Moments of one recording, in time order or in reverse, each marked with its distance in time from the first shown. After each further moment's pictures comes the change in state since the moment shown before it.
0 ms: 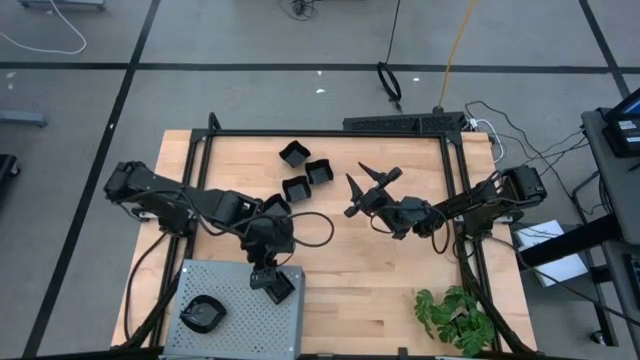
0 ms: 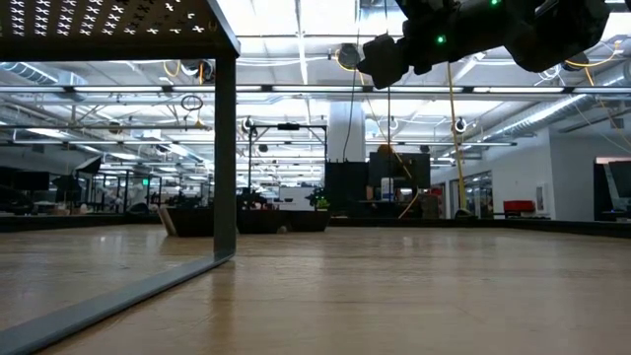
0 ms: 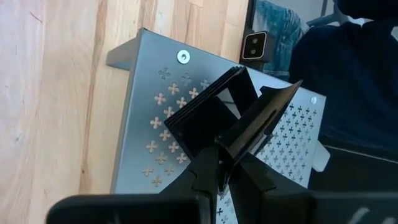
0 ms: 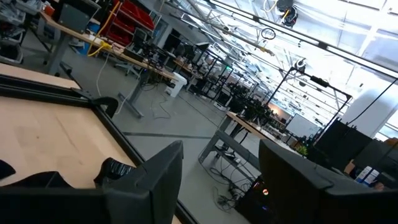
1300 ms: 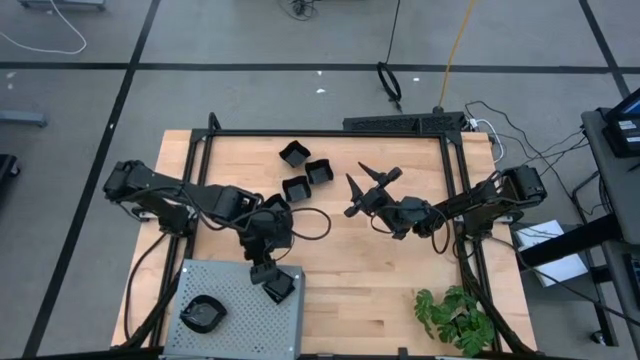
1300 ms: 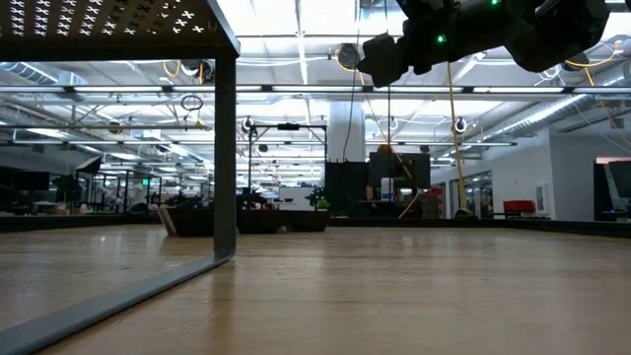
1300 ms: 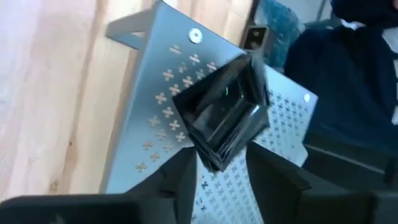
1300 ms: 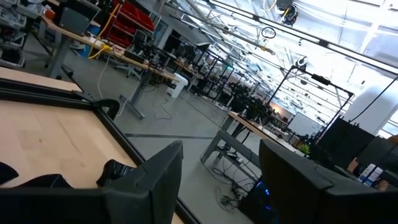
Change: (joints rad) left arm 0.030 -0.011 0.000 -0.051 0.072 -0.088; right arm 0.000 0.000 0.000 0.000 -0.002 0.019
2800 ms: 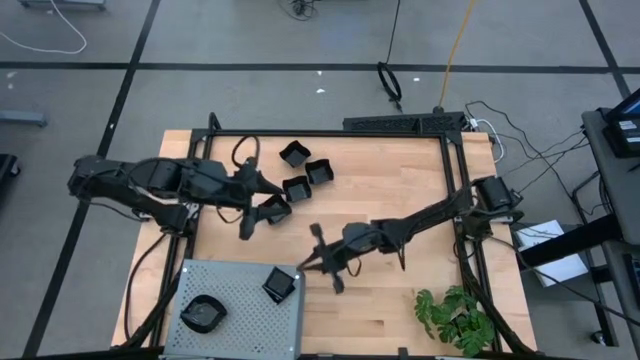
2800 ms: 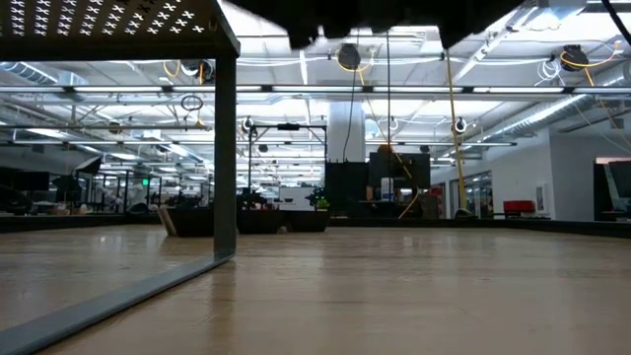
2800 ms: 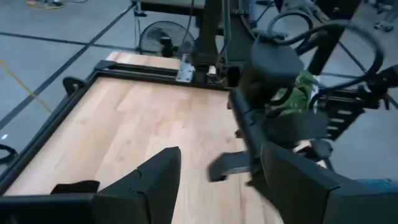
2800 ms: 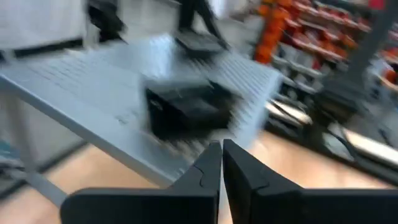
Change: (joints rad) left arm 0.086 -0.411 -0.150 0.472 -0.683 0.512; right arm 0.090 0.271 0.438 -0.607 -1.134 0.478
